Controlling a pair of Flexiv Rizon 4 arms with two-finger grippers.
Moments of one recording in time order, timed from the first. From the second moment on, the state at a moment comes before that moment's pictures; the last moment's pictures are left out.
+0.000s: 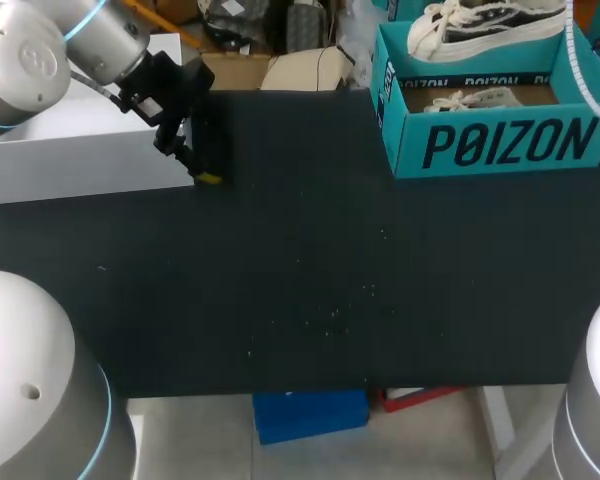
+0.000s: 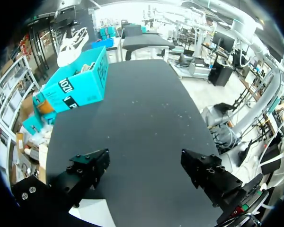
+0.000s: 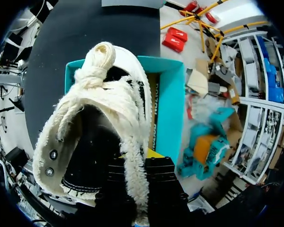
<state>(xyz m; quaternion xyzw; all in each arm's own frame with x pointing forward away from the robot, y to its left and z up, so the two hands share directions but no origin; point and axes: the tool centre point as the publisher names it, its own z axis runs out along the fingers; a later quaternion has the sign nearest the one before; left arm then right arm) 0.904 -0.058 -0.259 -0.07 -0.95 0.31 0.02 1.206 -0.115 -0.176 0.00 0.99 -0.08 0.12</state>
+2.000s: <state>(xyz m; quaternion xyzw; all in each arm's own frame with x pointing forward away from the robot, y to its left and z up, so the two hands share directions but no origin) 0.904 -0.058 -0.259 -0.07 -0.95 0.31 0.02 1.286 -0.151 -0.351 0.03 0.99 0.00 0.10</state>
